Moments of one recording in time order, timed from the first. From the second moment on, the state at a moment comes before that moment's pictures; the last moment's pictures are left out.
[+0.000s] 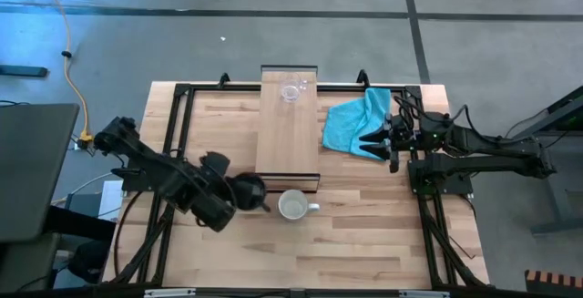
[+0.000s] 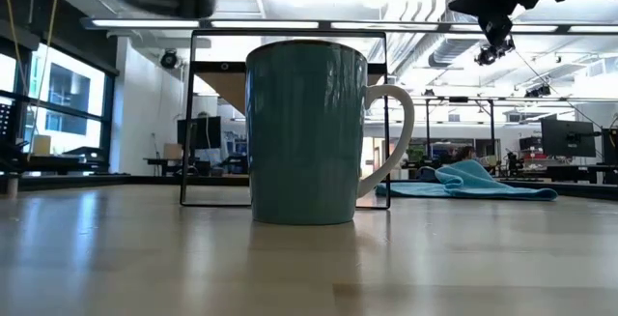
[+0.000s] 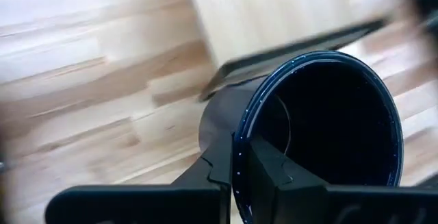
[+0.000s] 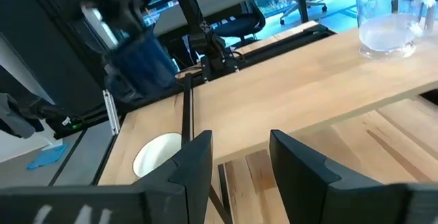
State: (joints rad) left arm -0.47 1.58 1.73 -1.58 -0.52 -1.84; right arm -0.15 0.54 0.54 -0.19 -0.12 0.31
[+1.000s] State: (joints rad) left arm 0.04 1.62 1.81 -1.27 -0.67 -1.52; right arm -0.15 0.54 0.54 -0.38 -0.13 0.39
